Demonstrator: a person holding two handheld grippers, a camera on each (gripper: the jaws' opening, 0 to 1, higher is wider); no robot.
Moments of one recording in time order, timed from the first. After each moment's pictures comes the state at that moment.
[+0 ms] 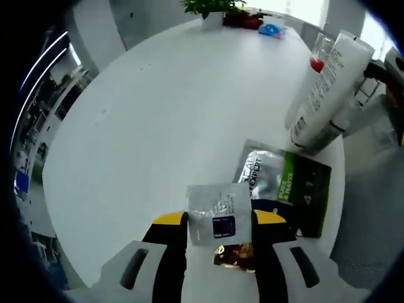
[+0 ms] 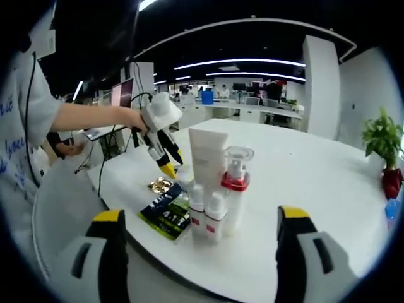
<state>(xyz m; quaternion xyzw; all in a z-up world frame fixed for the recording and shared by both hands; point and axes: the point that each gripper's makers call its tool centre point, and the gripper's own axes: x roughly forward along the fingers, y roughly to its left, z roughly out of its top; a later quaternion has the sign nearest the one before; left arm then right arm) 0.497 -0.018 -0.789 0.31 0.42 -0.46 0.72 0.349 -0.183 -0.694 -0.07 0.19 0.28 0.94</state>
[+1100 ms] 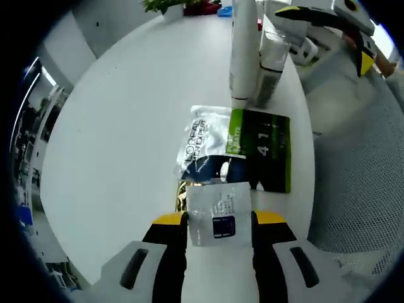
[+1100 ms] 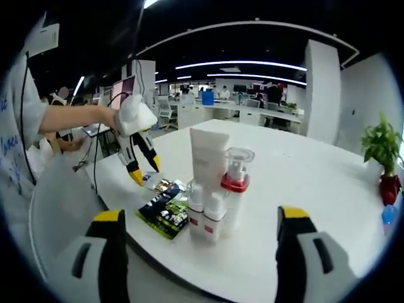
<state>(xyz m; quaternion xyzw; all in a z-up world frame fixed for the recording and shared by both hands) 0.420 0.014 -0.799 0.38 0.43 -0.52 0.64 0.349 -0.183 -0.695 -0.08 0.18 0.28 0.94</state>
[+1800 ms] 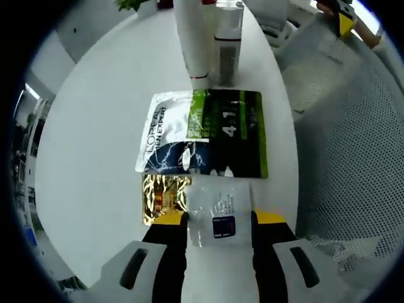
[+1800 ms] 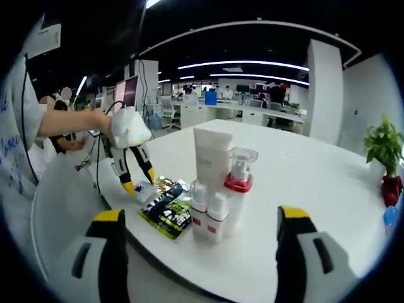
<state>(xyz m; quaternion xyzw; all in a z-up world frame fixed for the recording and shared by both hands) 0.386 0.016 -0.819 0.41 0.43 -0.54 0.59 0.347 -0.180 -0.694 -0.08 0.18 0.29 0.94</state>
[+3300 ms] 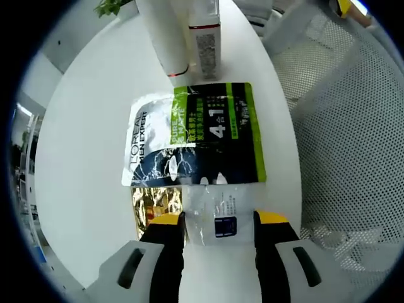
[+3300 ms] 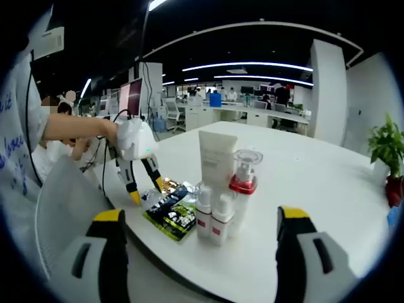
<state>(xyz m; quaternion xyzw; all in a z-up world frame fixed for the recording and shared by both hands) 0.389 0.009 -0.832 0.44 0.42 -0.55 0.57 0.346 -0.176 -0.693 -0.08 0.18 0.30 0.93</state>
